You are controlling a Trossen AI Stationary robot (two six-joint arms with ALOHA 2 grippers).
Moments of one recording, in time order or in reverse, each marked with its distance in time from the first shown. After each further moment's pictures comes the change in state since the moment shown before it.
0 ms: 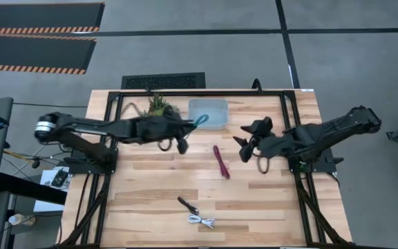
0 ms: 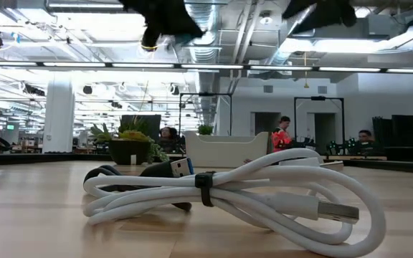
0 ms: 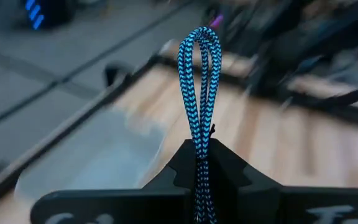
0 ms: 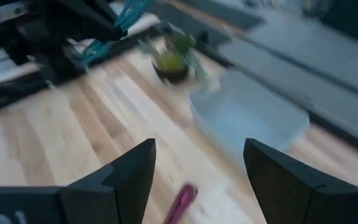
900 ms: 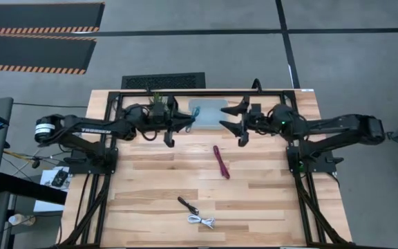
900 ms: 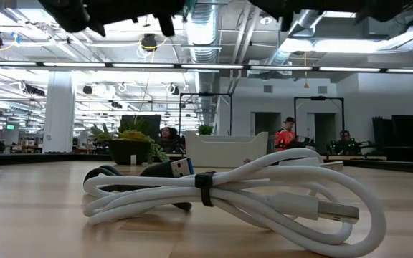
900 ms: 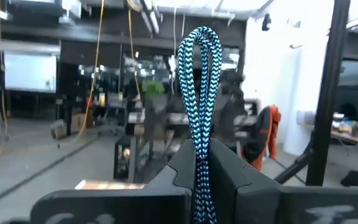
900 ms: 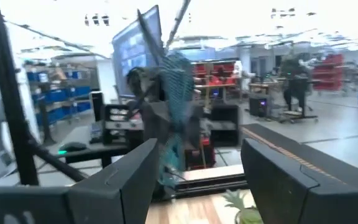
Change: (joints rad) left arm 0.202 0.035 -0.277 0.923 0.530 0.049; right arm -0.447 0.022 -0.360 1.262 -0.787 -0.539
